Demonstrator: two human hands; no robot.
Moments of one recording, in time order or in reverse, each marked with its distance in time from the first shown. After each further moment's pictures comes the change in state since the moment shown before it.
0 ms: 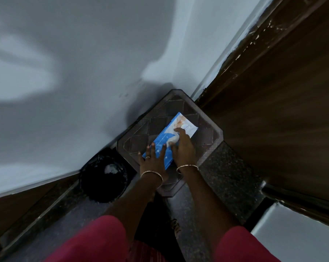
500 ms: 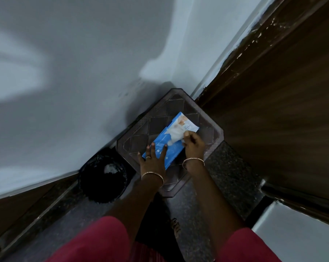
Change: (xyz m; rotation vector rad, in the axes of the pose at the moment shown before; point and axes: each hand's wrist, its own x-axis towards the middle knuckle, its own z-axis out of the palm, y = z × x) left_hand 0.000 0.003 0.002 0.057 0.035 -0.007; right_hand 0.016 0.012 -0.005 0.841 0.190 0.362
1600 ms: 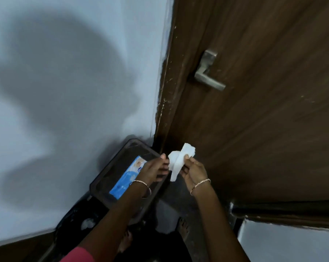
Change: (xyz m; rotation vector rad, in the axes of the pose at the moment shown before) left_hand -0.142 0.144 -0.175 -1.415 -0.082 0.190; right_hand -0.105 -0.219 -0.193 0.558 -0.075 0.276
